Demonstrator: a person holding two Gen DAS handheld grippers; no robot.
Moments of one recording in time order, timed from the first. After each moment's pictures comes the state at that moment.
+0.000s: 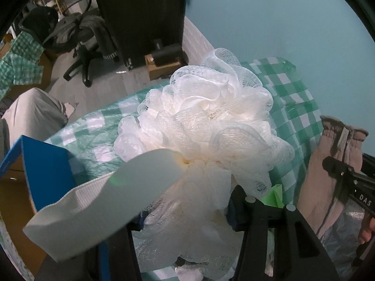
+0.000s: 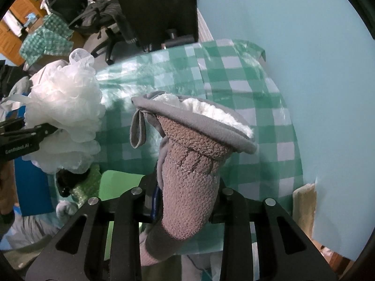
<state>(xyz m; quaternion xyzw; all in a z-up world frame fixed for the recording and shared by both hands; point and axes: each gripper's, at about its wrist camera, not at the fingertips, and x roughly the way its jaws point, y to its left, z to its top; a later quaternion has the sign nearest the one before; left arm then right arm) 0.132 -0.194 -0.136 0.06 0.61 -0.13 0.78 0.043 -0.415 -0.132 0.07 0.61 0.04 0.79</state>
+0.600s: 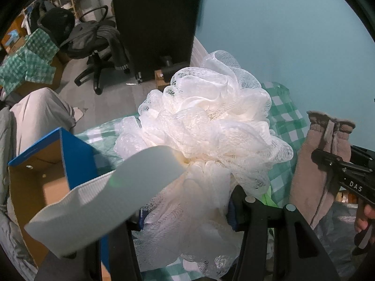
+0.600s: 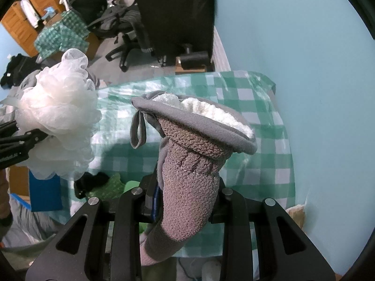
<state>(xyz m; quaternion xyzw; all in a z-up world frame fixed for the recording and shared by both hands) 0.109 -0.156 -0.081 0.03 0.58 -0.12 0.81 0.058 -0.395 -0.095 0.04 0.58 0.08 0.81</state>
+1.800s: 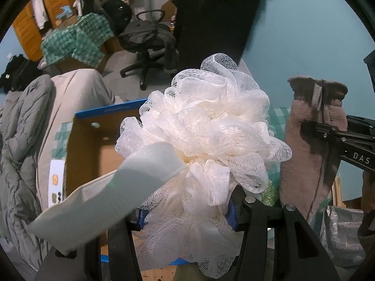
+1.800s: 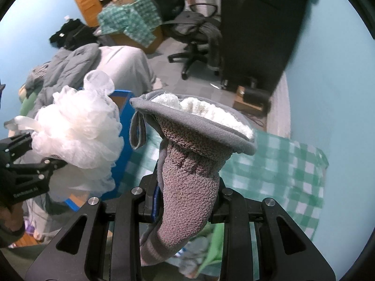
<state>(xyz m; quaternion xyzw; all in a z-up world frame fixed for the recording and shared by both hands) 0.037 -0.028 -0.027 -0.03 0.54 0.00 0.84 0.081 -0.238 -0.034 -0.05 0.52 0.26 0.81</state>
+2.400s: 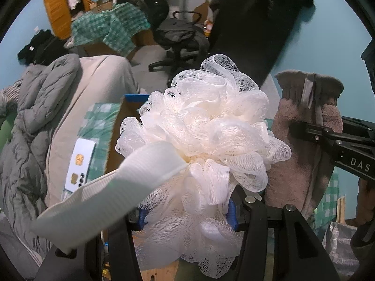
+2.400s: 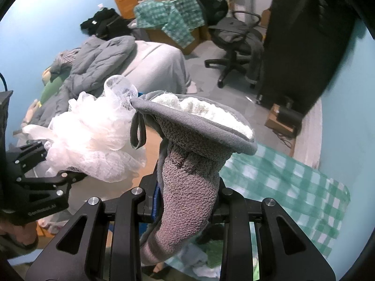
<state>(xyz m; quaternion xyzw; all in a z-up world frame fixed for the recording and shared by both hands) 0.017 0.058 -0.025 -0.08 0.53 0.07 0.84 0.084 -0.128 -0.023 -0.08 0.51 0.34 0.79</state>
